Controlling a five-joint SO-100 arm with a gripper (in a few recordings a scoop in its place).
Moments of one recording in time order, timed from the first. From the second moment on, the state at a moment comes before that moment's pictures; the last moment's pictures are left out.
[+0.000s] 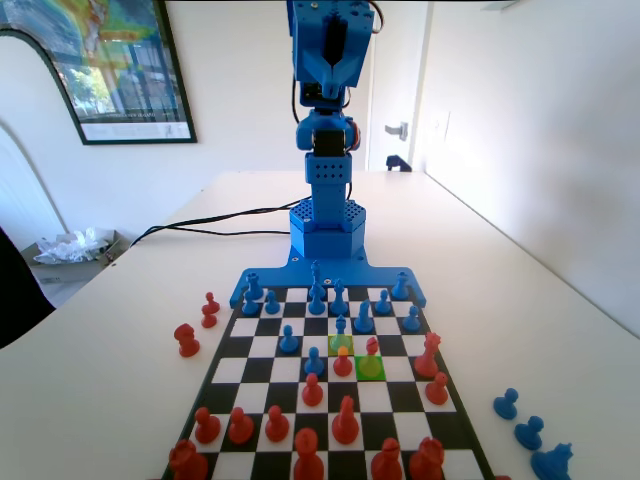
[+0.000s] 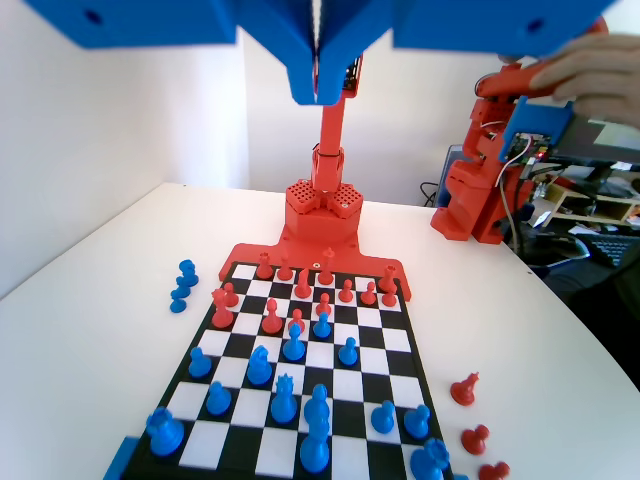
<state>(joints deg) 0.4 168.6 122.4 87.3 -96.2</state>
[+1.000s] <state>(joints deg) 1.7 112.4 107.6 78.0 -79.8</state>
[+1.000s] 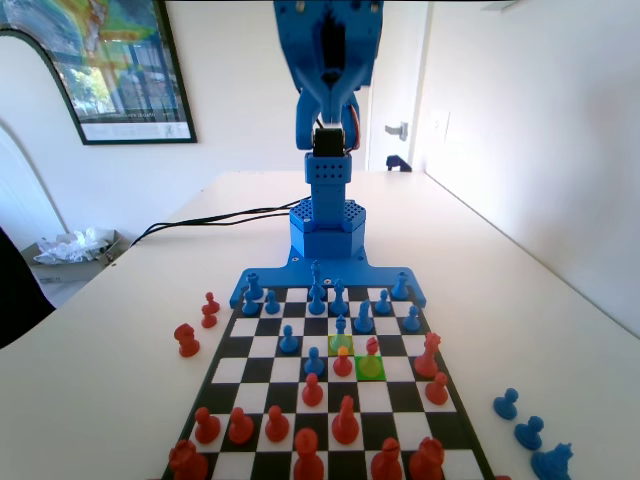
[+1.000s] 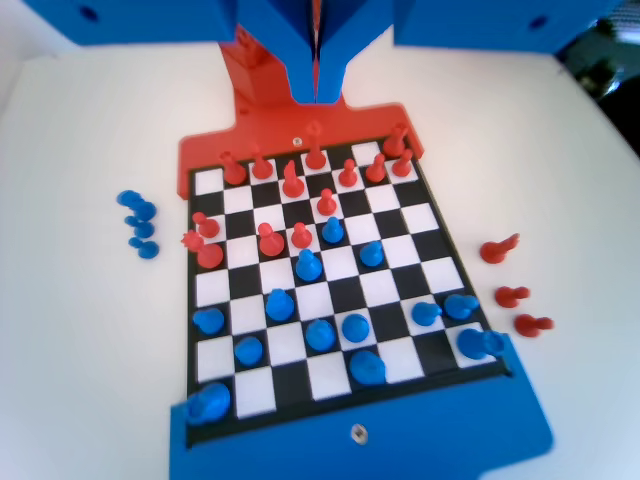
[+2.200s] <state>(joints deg) -8.6 79.7 107.8 57.6 -64.3</state>
